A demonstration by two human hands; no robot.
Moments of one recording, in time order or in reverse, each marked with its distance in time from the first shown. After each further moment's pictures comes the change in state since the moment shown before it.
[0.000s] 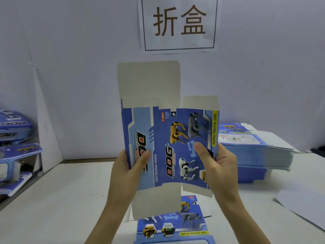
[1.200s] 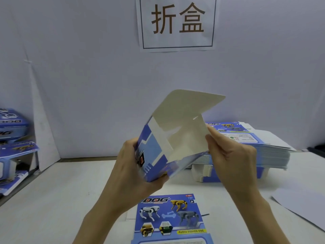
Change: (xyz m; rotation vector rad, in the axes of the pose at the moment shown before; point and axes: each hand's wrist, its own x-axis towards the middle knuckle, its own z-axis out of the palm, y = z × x) left_hand -0.006 0.015 -0.007 0.663 -0.228 0.363; right_hand 0.015 -0.014 -0.025 -0.769 0.112 -0.653
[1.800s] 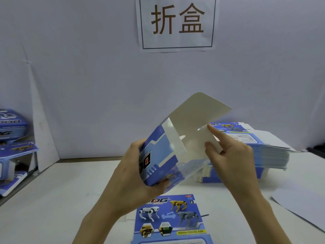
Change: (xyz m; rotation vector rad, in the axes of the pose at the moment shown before) left_hand -0.002 0.006 0.000 -0.115 -0.108 0.002; right_hand 0.002 -0.001 -0.002 0.065 -0.191 0.305
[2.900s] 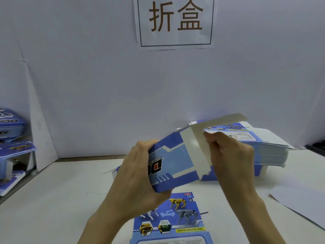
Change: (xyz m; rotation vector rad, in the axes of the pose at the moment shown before) left_hand -0.002 0.013 0.009 0.238 0.024 0.205; right_hand -0.005 -0.003 0.003 -0.233 0.190 -0.141
